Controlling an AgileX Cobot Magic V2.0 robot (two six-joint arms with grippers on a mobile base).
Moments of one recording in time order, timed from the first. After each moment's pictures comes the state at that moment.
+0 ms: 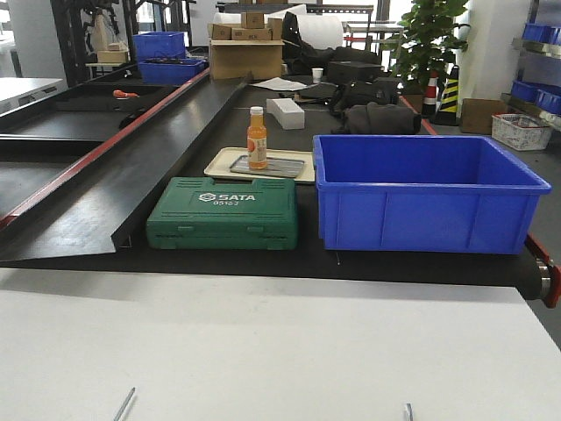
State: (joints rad) left arm -0.01 0.01 -0.13 -0.25 -0.07 0.16; right arm 0.00 0.02 -0.11 0.06 -0.10 -0.03
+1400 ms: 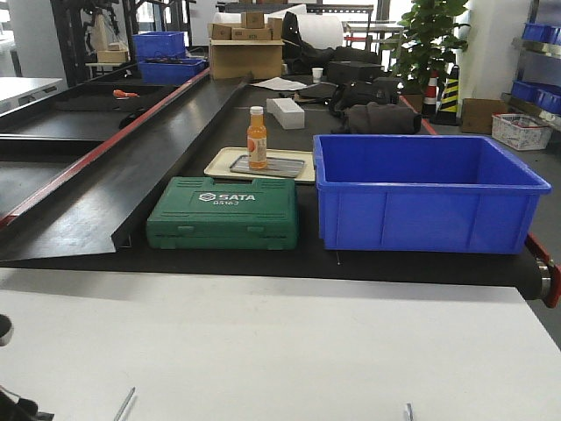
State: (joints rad) left arm -0.01 1.37 -0.81 -0.25 0.49 0.44; right arm 0.00 0.76 -0.38 0.06 0.19 -0.03
